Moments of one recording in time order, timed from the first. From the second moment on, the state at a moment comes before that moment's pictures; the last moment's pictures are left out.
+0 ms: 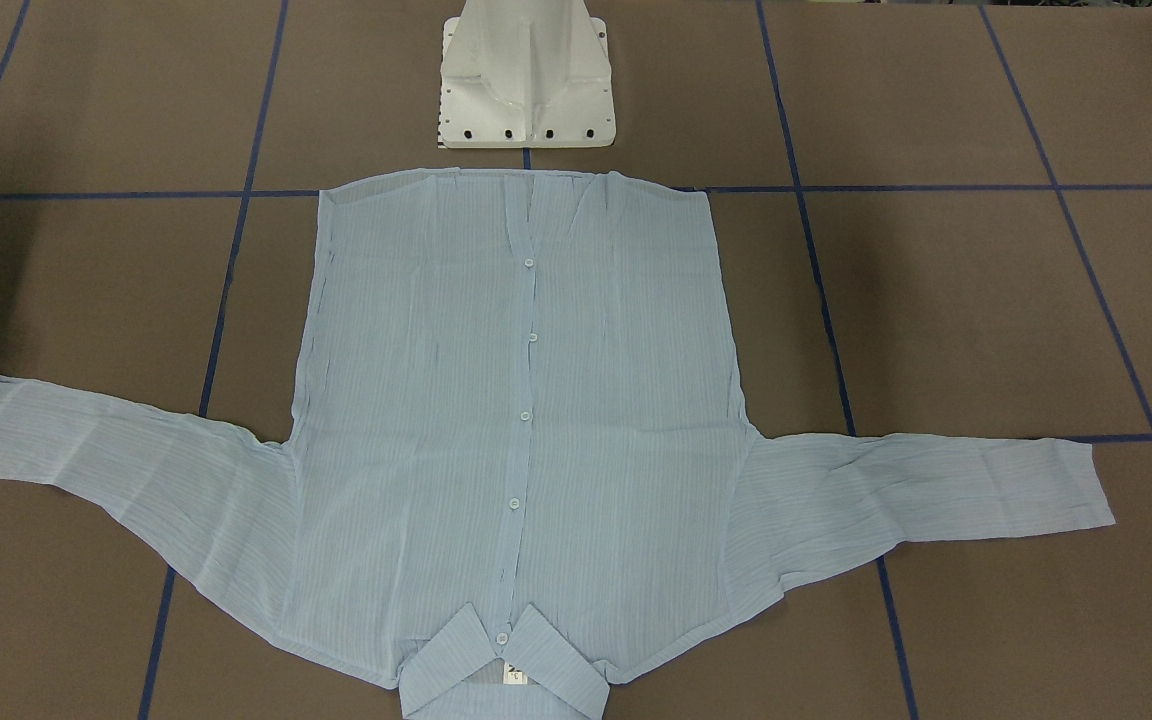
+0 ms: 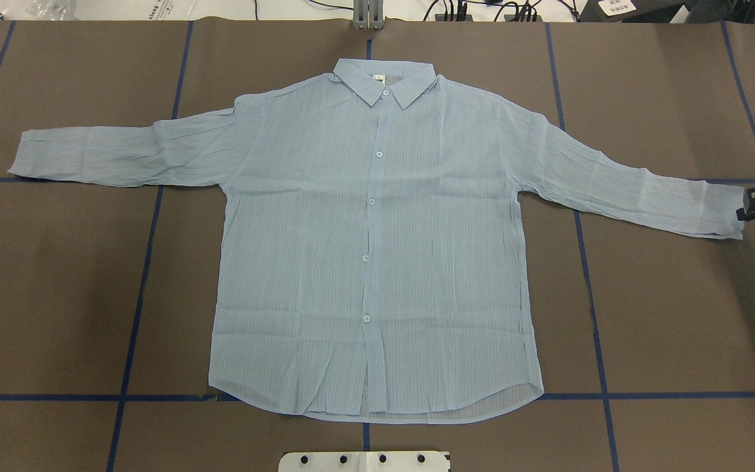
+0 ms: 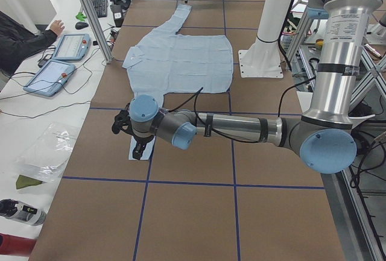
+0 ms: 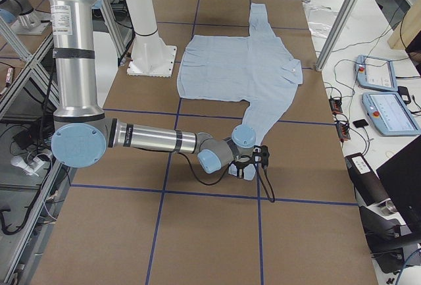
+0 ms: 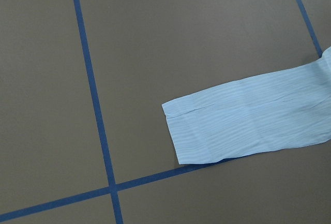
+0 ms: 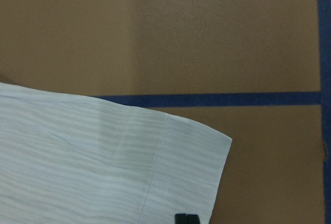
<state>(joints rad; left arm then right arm) -1.49 -1.67 -1.53 -1.96 -2.44 -0.14 1.20 -1.55 1.37 -0.93 2.31 0.60</state>
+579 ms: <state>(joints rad) -1.49 -1.67 -1.53 -1.96 -2.44 -0.14 1.20 -1.56 1.38 -0.93 2.28 0.60</state>
